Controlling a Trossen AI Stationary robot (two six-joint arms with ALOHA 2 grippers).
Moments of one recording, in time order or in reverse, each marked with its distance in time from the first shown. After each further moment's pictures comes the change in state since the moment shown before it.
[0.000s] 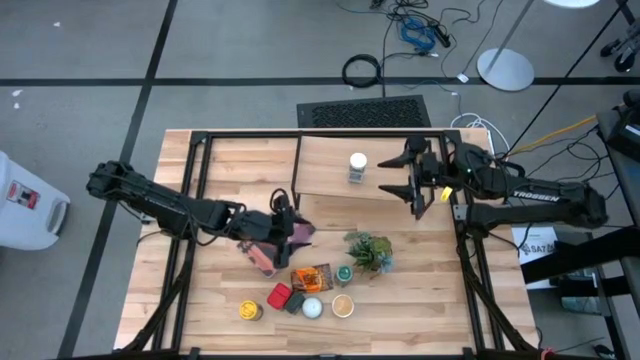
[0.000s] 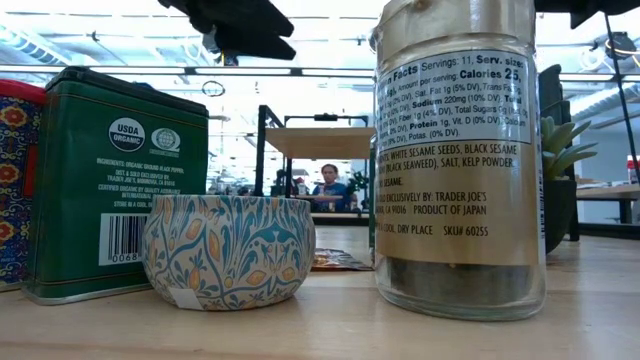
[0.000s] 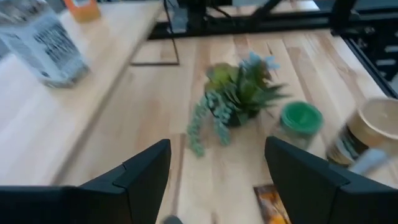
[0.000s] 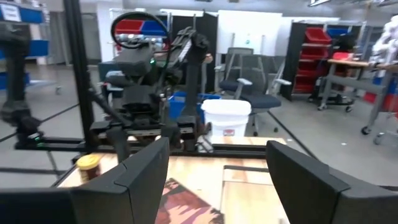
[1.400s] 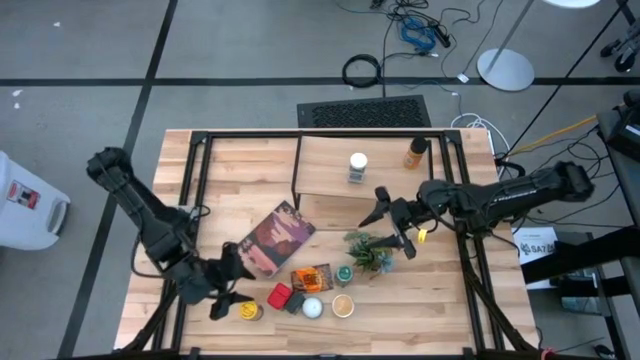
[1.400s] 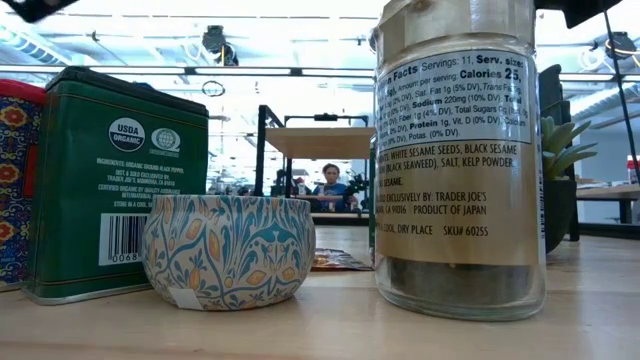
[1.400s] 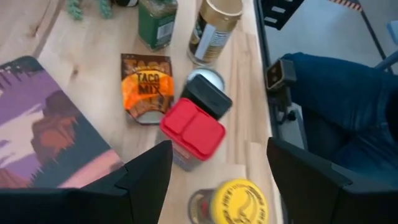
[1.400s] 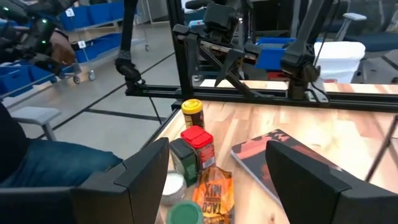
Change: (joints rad) left arm -0.580 -0.171 0.001 -0.455 -0.120 -0.752; right arm 0.361 0.248 0.000 0.031 0.006 0.103
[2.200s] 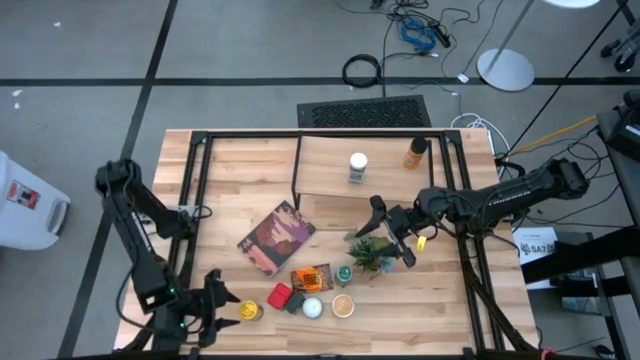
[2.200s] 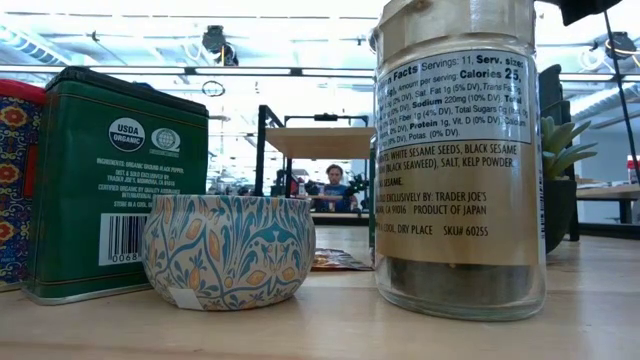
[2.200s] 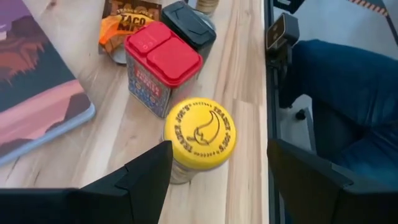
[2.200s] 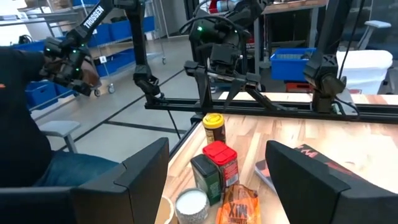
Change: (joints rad) left arm -0.309 0.224 0.000 -0.009 -0.238 -0.390; right arm 0.068 0.064 0.000 0.132 0.003 0.054
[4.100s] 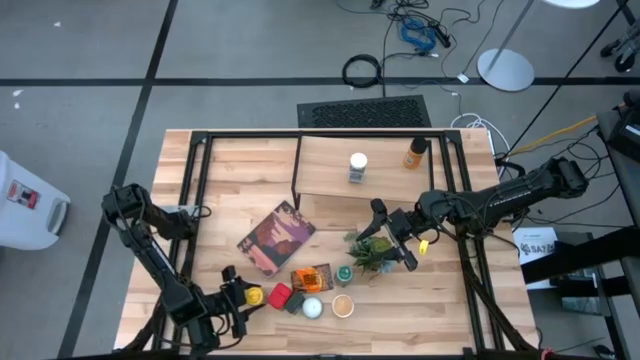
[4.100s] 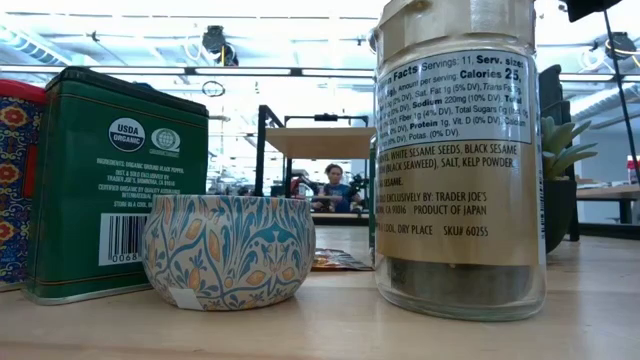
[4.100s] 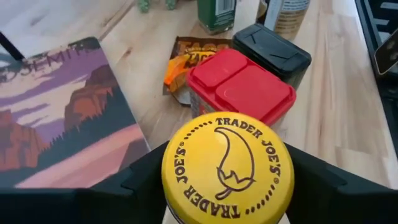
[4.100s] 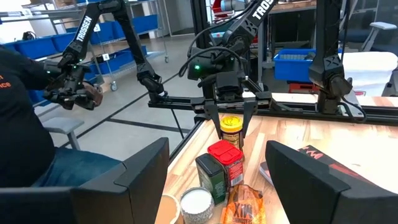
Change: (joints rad) left arm 0.099 0.269 0.000 0.065 -0.251 0.047; right arm 0.031 0.000 0.000 -0.002 0.020 -0.010
